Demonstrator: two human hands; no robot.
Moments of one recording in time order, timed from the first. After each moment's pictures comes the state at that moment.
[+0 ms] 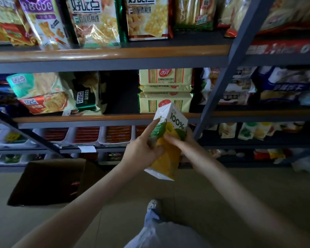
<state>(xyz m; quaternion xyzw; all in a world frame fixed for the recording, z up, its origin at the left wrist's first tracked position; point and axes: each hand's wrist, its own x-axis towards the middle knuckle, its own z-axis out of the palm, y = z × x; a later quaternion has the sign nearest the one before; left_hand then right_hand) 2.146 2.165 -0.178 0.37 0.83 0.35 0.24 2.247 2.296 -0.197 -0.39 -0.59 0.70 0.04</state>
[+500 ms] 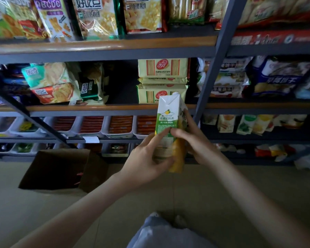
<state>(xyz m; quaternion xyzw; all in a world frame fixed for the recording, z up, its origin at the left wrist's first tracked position) 2.231 2.131 -0.177 0.48 0.77 0.38 0.19 2.311 2.302 -0.190 -0.27 -0.59 0.75 0.09</state>
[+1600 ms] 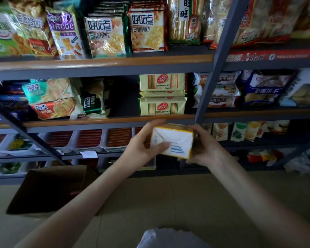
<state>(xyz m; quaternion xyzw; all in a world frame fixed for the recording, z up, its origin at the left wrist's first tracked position) 2.174 2.113 -0.148 0.44 0.66 0.53 0.31 2.296 2.271 -0.153 -0.38 -0.25 0.89 0.08</state>
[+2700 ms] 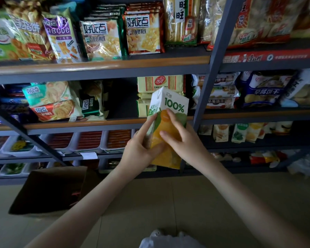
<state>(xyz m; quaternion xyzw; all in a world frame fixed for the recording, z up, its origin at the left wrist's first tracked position) 2.187 2.130 -0.155 0.42 0.69 0.55 0.22 2.292 2.260 -0.146 -0.23 -0.84 0.48 0.14</state>
